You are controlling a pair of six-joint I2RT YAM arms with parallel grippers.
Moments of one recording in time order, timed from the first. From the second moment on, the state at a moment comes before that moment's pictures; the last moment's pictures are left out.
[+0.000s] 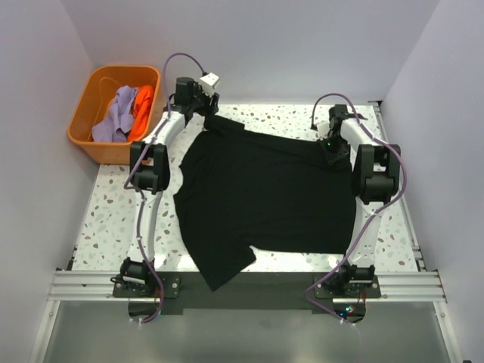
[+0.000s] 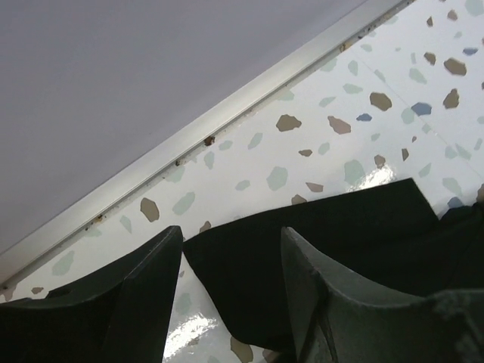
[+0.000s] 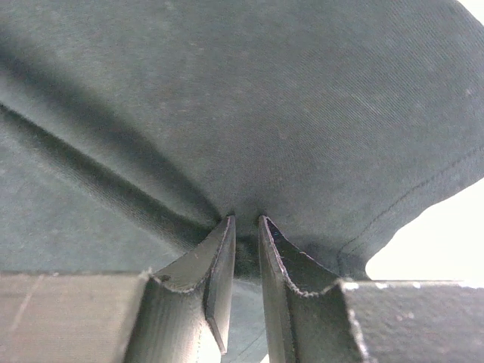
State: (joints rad) left arm -0.16 2.56 2.26 -0.17 0.37 0.24; right arm 0.00 2.21 1.75 -0.90 0.00 -0.43
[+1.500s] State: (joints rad) left arm -0.17 2.10 1.73 -0.27 0.20 0.41; right arm 0.14 2.01 1.59 -1.01 -0.04 -0.48
